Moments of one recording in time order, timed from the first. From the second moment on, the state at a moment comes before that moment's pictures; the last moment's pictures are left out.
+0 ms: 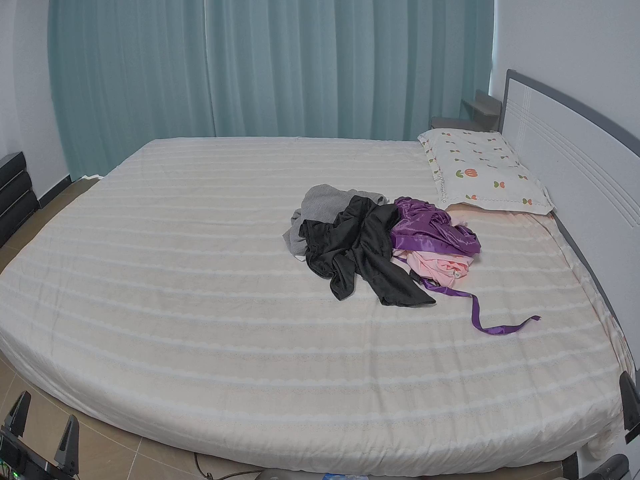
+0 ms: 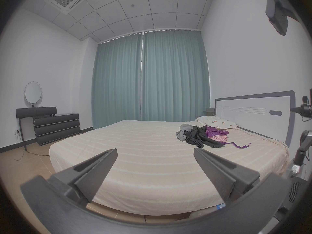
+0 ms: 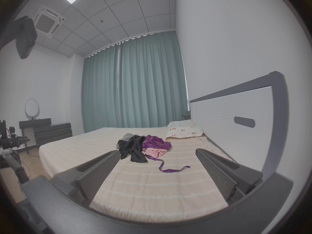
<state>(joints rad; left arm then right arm) 0.00 0.02 -0.02 0.00 0.02 0.00 0.01 0.14 -0.16 -0.02 0.02 0.06</state>
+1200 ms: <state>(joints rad) 0.00 0.02 -0.02 0.00 0.02 0.00 0.28 1.85 -0.92 -0.42 0.01 0.45</state>
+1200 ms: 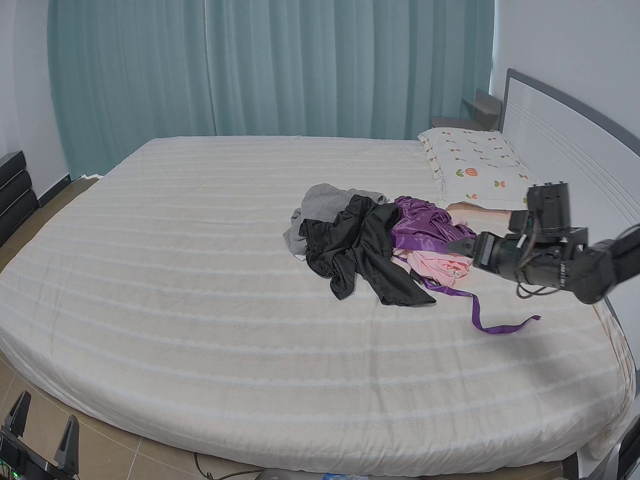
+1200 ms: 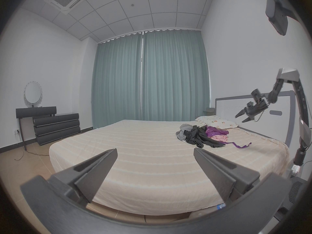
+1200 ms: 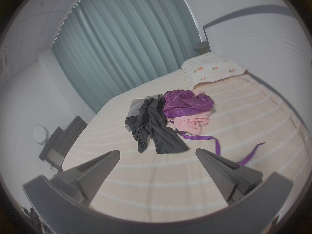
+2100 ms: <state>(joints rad) 0.00 0.02 -0.02 0.00 0.02 0.00 0.35 2.60 -1.61 -0.25 -0.11 0.72</state>
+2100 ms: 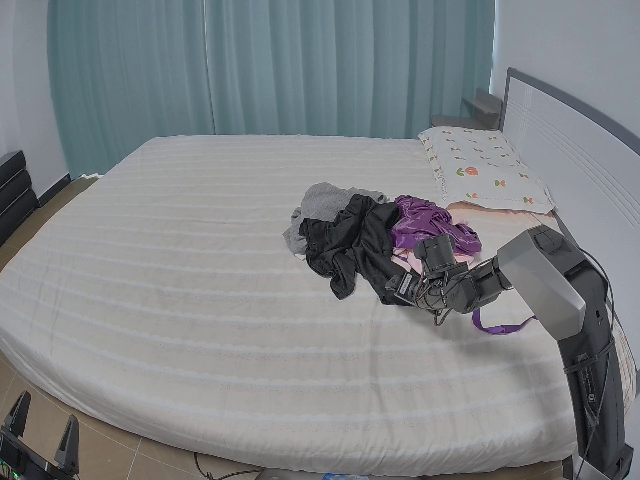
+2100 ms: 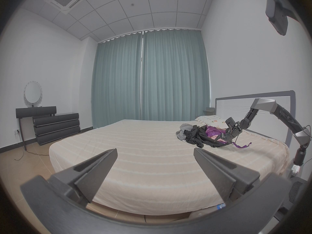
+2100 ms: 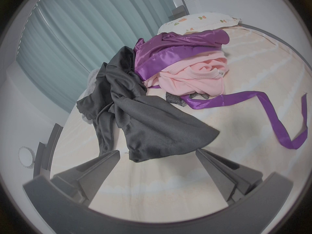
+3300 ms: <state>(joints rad) 0.00 0.02 -0.02 0.00 0.02 0.00 0.36 2.58 -1.60 -0.36 -0.10 0.88</state>
